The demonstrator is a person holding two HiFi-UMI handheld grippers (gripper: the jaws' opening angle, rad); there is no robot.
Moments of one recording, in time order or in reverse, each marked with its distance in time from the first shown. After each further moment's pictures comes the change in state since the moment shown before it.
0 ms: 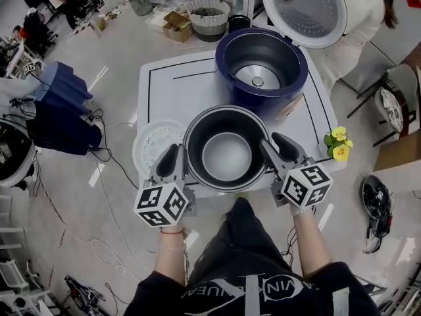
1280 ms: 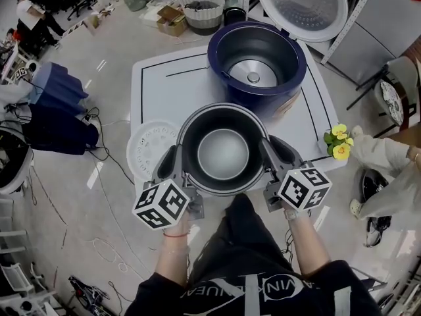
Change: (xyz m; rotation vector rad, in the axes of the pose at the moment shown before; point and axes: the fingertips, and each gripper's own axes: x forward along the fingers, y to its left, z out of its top) left arm 0.015 -0.006 -0.012 -0.205 0.057 0.073; right arm 0.002 -0.010 -0.011 0.204 -0.008 -0.045
